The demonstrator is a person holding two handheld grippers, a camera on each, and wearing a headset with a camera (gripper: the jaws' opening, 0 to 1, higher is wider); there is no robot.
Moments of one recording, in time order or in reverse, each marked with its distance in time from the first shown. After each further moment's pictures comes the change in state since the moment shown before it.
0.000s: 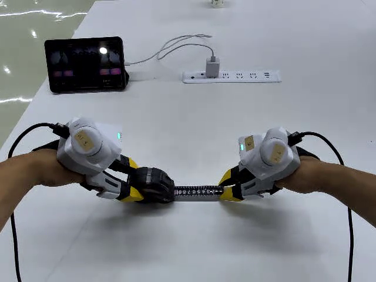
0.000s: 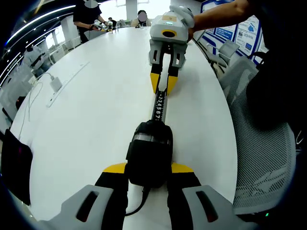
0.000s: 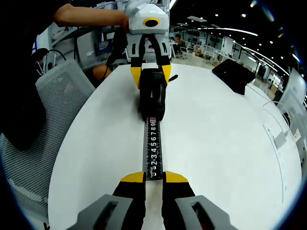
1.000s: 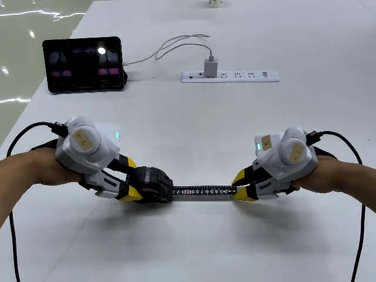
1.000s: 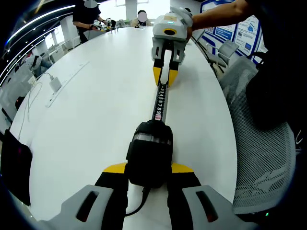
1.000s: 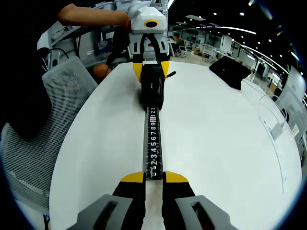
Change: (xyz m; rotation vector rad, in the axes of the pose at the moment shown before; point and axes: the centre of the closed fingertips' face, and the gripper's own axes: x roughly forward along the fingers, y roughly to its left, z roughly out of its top) left arm 0.000 0.000 0.000 0.002 0.000 -0.006; right arm -0.019 0.002 -0.022 0.010 0.009 -0.002
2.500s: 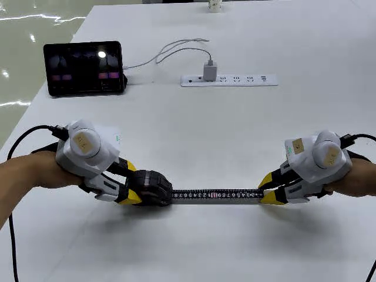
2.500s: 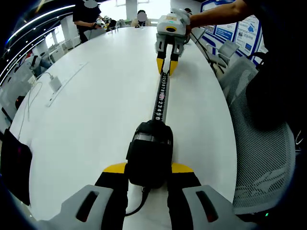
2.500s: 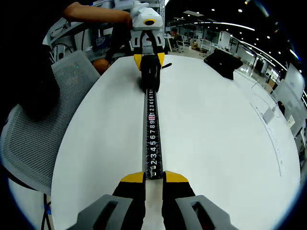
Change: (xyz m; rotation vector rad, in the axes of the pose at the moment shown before) left arm 0.000 0.000 0.000 -0.003 0.002 -0.002; right arm -0.040 0.001 -0.045 0.015 0.050 -0.016
